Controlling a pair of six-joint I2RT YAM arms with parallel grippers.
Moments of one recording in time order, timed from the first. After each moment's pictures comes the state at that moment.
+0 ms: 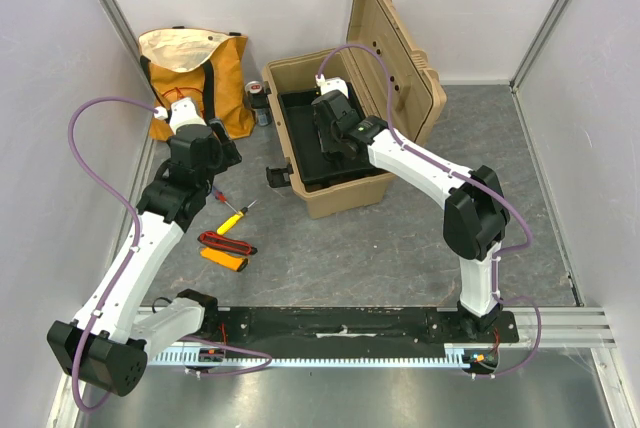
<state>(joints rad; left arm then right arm) -0.31 1.01 1.04 -0.48 -0.41 -0.47 0.72 1.97 1.74 -0.50 0.38 0.30</state>
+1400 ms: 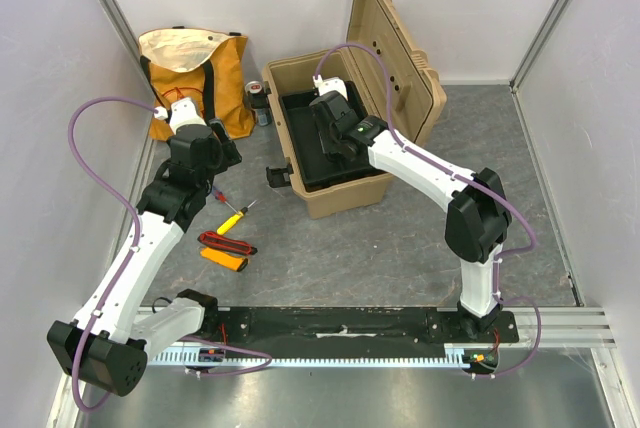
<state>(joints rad) -0.31 1.01 1.04 -0.48 -0.41 -0.47 0.74 1.95 1.75 -0.54 0.43 0.27</state>
